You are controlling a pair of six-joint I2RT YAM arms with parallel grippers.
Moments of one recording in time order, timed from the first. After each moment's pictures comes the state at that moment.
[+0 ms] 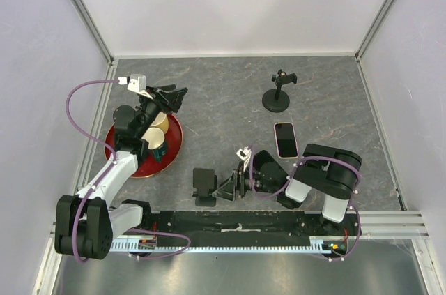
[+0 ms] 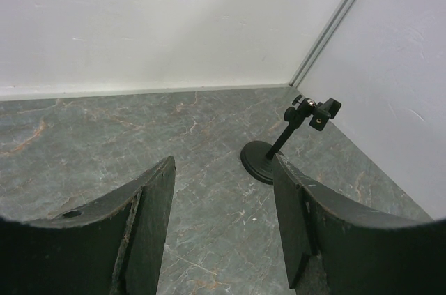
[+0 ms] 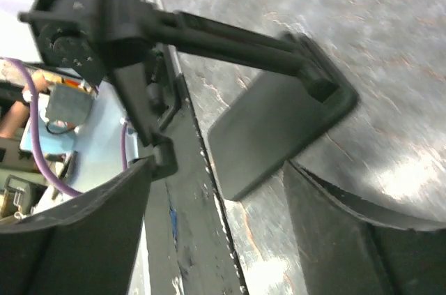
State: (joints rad) left arm -0.12 1.11 0.56 0.76 0.41 -0.45; right arm 1.07 1.81 0.28 1.40 -0.31 0.82
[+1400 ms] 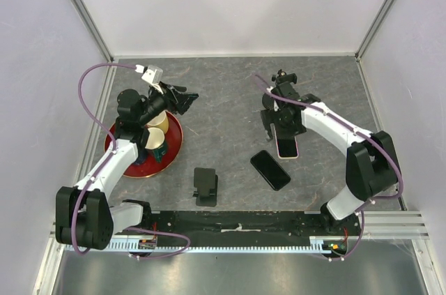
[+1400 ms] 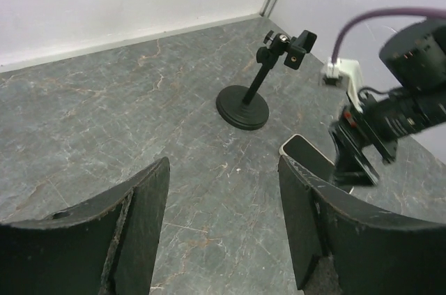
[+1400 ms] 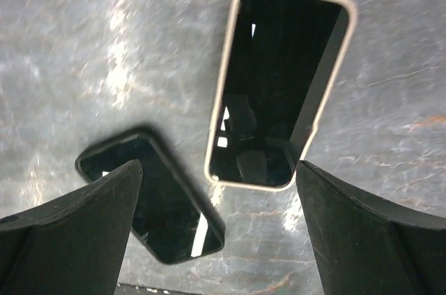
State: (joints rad) left arm -0.14 1.18 0.72 0.50 0.62 -0.31; right arm 0.49 1.59 1.16 -0.78 0.07 0.23
